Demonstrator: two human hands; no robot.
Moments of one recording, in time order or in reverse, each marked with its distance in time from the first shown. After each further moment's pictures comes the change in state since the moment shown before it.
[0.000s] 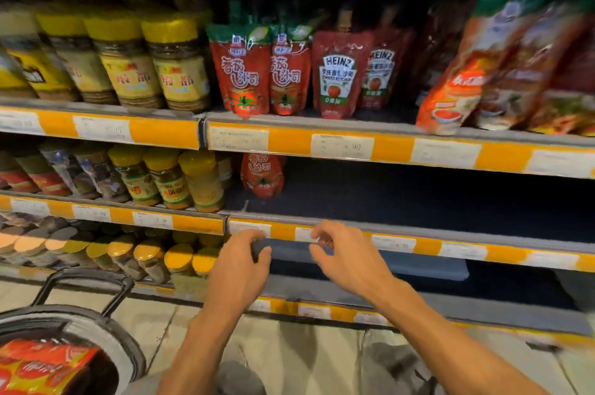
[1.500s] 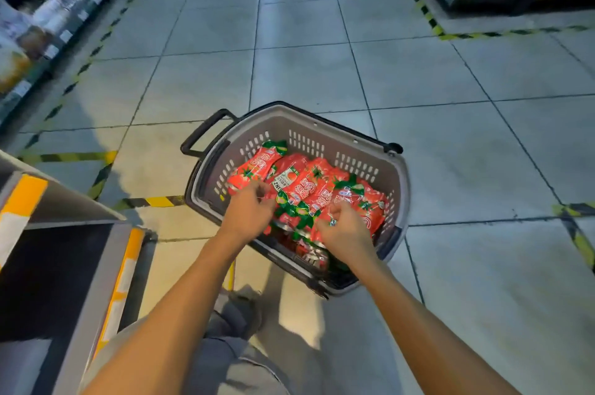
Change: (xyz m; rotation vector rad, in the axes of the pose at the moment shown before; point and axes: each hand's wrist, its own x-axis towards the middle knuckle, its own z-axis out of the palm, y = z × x) left_hand -0.463 0.453 0.407 0.080 -1.391 1.194; right_hand -0.620 0.298 -0.102 0.550 1.178 1.679
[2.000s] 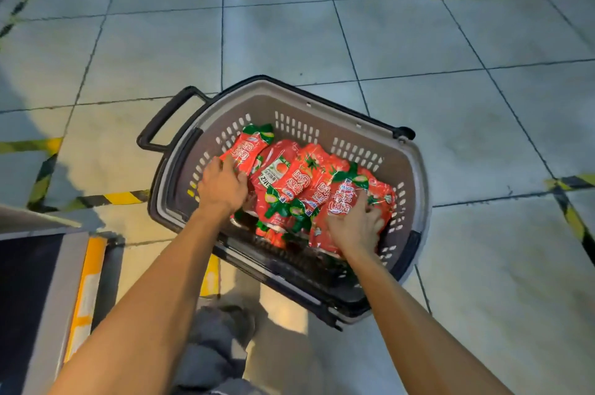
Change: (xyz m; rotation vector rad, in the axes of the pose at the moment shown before) left_hand 0.141 -0.080 0.036 0.395 -0.035 -0.096; right_hand 0.088 0.043 0.051 -0.109 0.206 0.392
